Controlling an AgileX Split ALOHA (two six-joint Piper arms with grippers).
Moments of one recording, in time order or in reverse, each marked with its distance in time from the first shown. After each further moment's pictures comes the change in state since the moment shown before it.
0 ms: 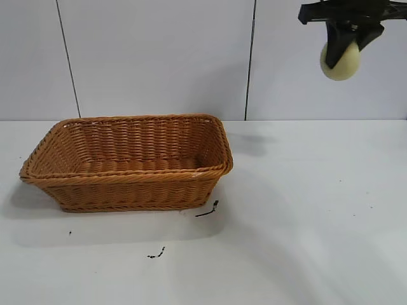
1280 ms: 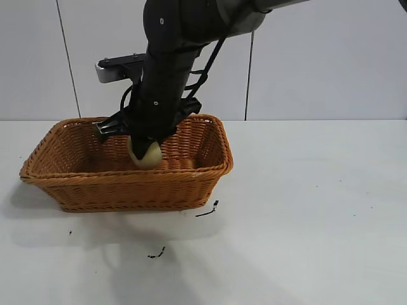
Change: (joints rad) left arm 0.000 0.000 0.000 0.000 0.000 0.000; right arm 0.497 0.338 -0.003 0.003 -0.448 0.038
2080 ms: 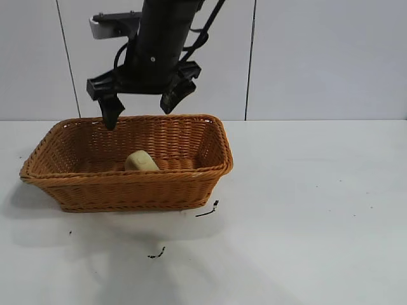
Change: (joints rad) left arm 0.000 0.000 0.000 0.000 0.000 0.000; right arm -0.005 -0.049 -0.205 -0.013 0.215 0.001
